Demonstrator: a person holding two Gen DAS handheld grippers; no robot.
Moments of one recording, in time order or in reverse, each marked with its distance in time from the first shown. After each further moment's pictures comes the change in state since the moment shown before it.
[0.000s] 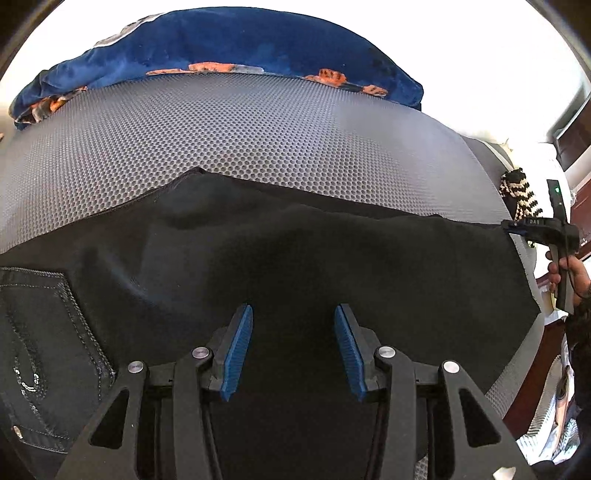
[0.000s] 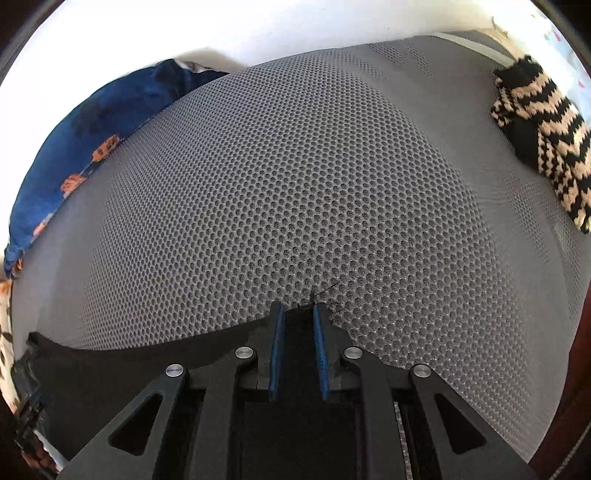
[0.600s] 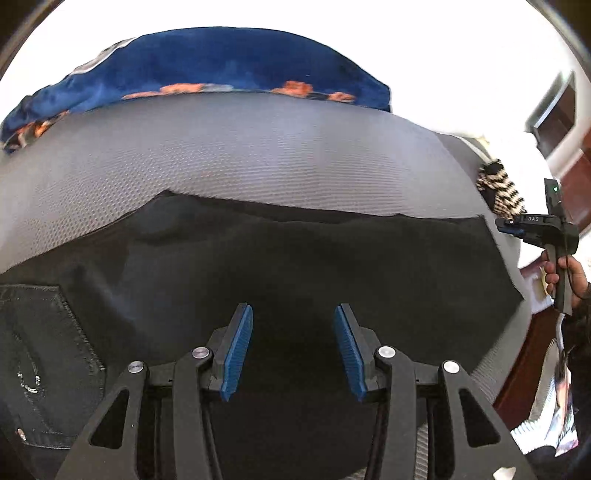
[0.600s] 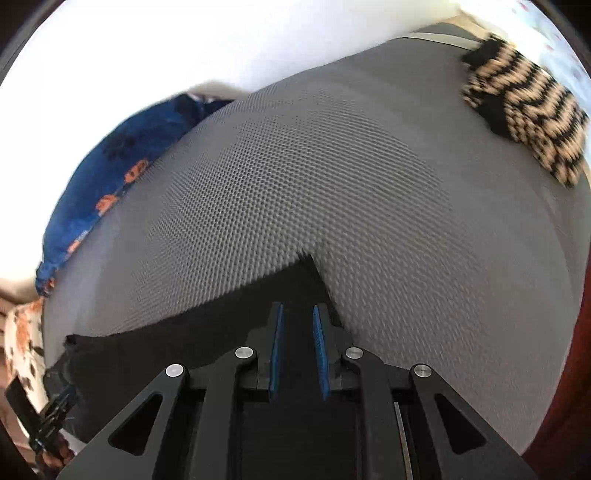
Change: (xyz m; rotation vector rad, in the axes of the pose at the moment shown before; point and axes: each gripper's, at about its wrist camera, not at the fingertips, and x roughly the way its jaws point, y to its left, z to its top) left arm -0.018 -0.014 -0.005 0.054 -0.025 -0.041; right arm -0.046 -0.019 -0.030 0.097 -0.054 0.098
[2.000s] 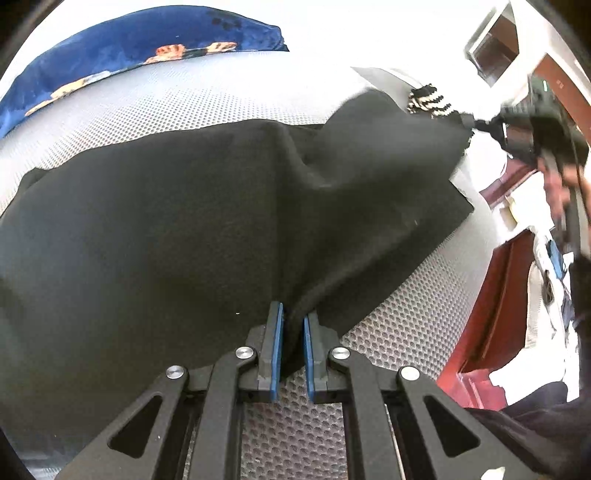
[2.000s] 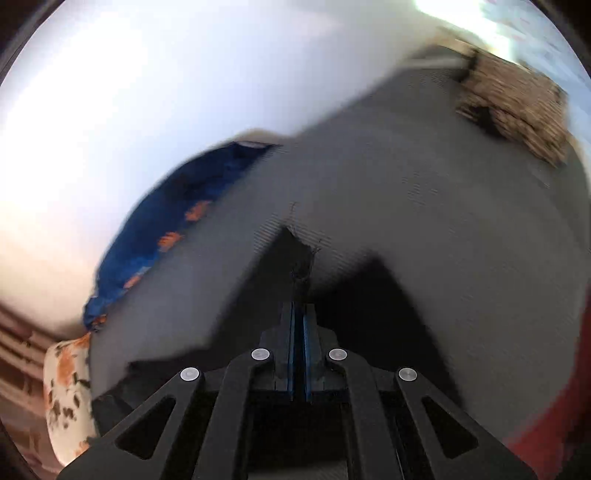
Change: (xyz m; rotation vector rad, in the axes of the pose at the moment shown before) left arm 0.028 -0.108 -0.071 0.257 0.124 -0.151; right arm -0.076 0.025 -0.063 0.164 -0.162 0.130
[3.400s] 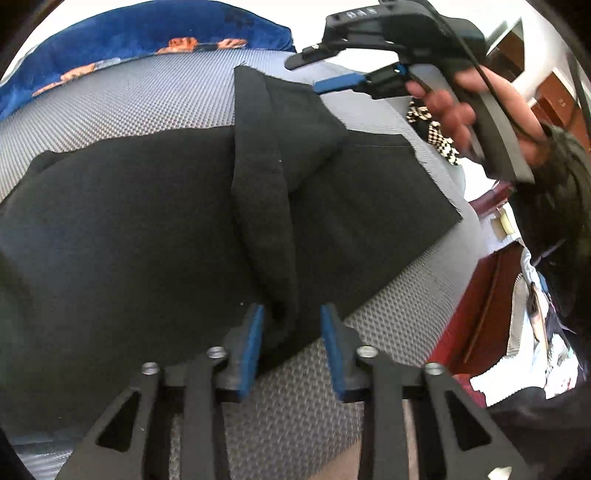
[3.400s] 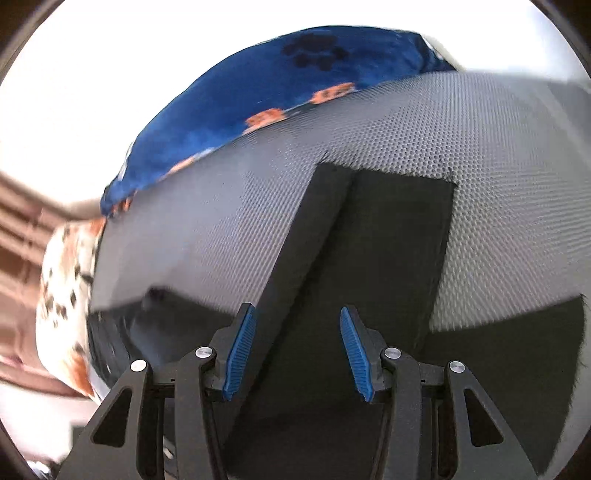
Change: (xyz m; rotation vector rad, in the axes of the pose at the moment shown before) left arm -0.016 0.015 0.003 -0.085 0.010 -0.046; right arm 0.156 0.176 -0.002 -0.360 0.371 0.156
